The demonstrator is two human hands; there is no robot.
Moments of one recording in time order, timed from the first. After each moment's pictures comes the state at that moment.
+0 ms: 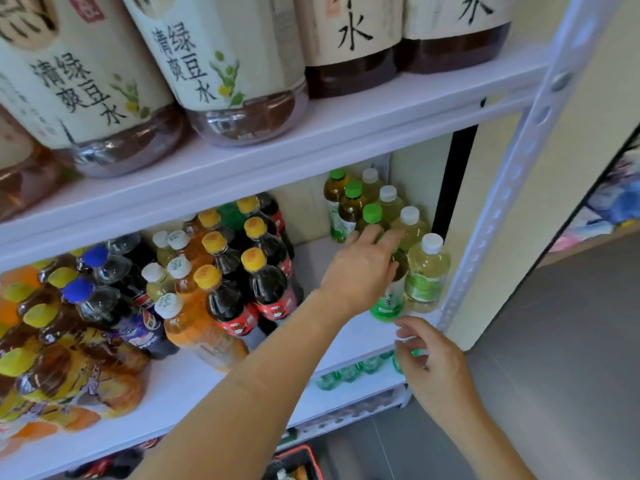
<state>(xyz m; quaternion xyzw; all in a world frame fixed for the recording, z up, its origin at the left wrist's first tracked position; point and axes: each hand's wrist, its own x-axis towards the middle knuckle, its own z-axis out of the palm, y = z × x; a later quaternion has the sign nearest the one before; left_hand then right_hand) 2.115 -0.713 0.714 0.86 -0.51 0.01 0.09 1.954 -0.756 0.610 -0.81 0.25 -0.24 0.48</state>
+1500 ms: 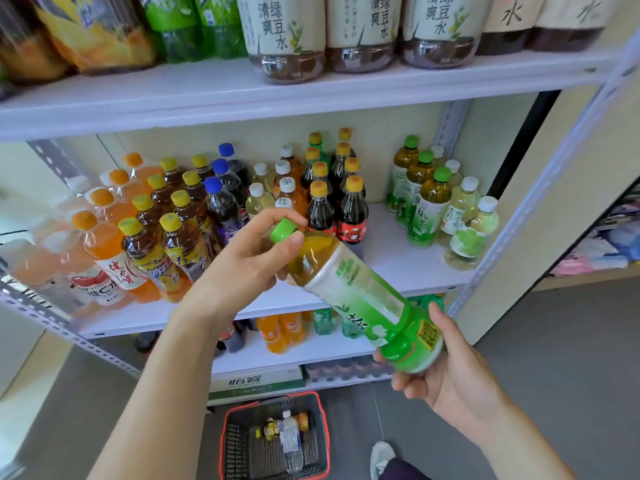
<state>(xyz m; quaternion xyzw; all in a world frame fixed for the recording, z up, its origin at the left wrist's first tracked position) 2.031 -0.397 0.789 0.74 -0.25 -0.16 0.60 1.870 -0.605 0.702 -0.43 0.20 0.05 0.88</state>
